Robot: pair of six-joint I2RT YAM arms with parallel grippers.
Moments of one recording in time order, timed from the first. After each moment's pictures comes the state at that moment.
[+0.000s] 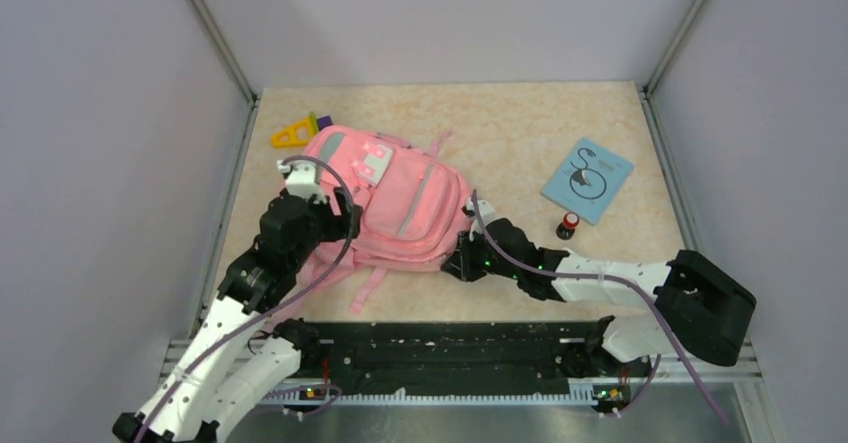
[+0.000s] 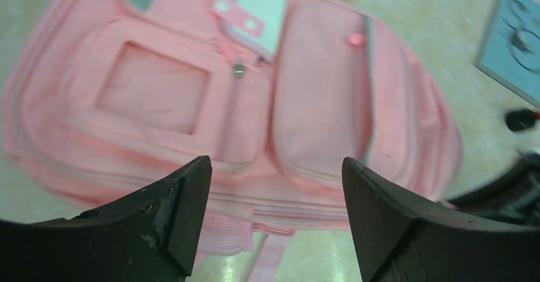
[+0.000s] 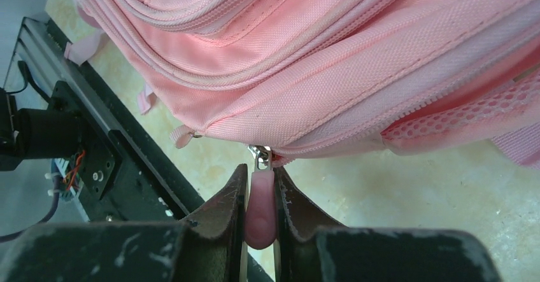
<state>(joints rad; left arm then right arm) -0.36 0.68 0.77 -0.52 -0.19 -0.37 0.96 1.32 0.53 0.26 -0.03 0.61</state>
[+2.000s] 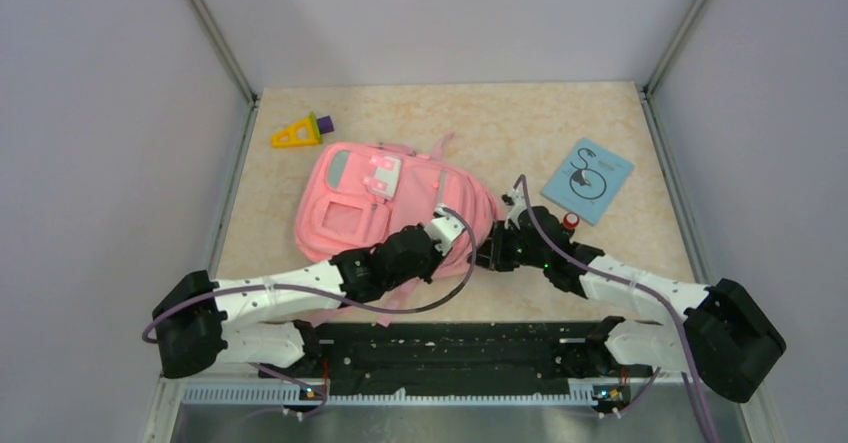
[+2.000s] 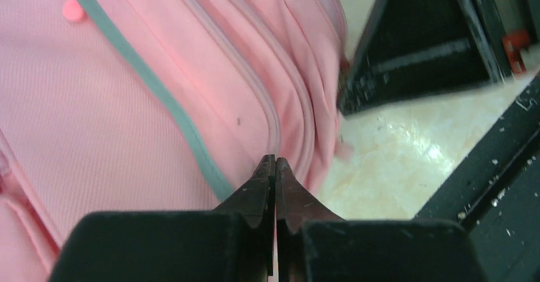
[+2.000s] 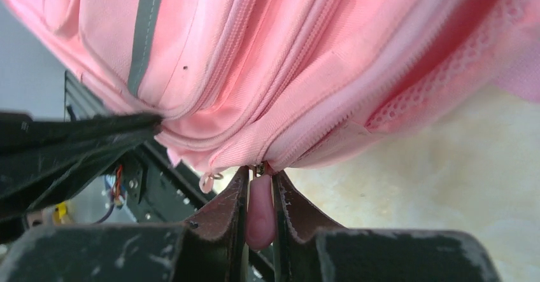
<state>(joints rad) -1.09 1.22 0.70 -0.03 -0.25 -0.07 0.73 1.13 0.46 0.08 -0.22 0.74</state>
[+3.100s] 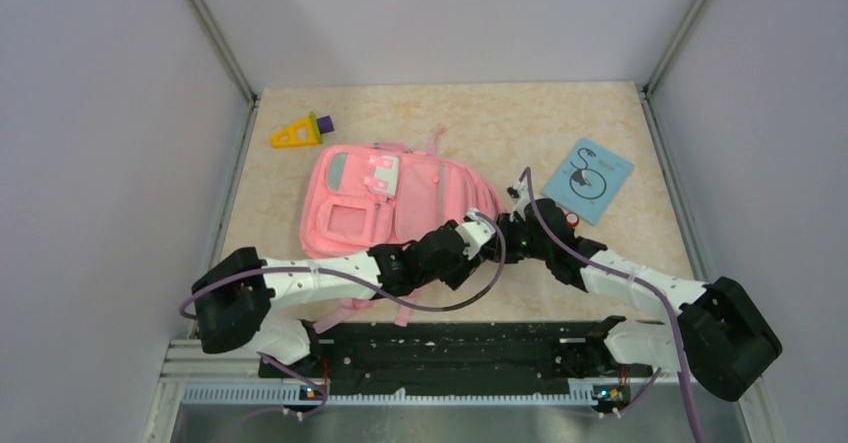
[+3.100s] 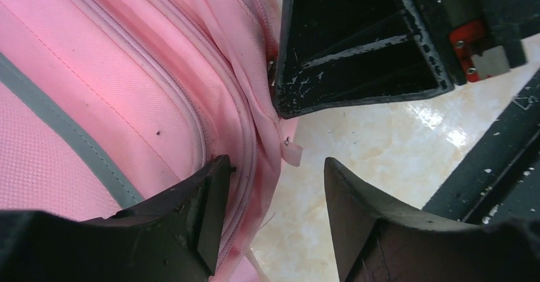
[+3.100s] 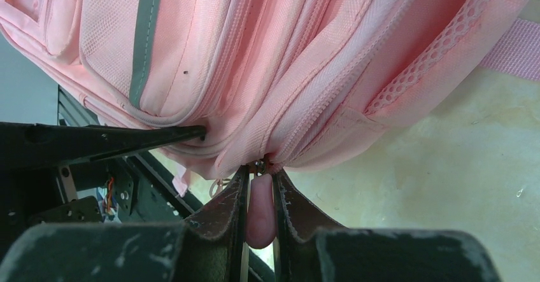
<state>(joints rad) -1.14 1.42 0.81 -0.05 -0.23 -0.08 0.64 1.15 0.48 0.09 -0.26 0.68</state>
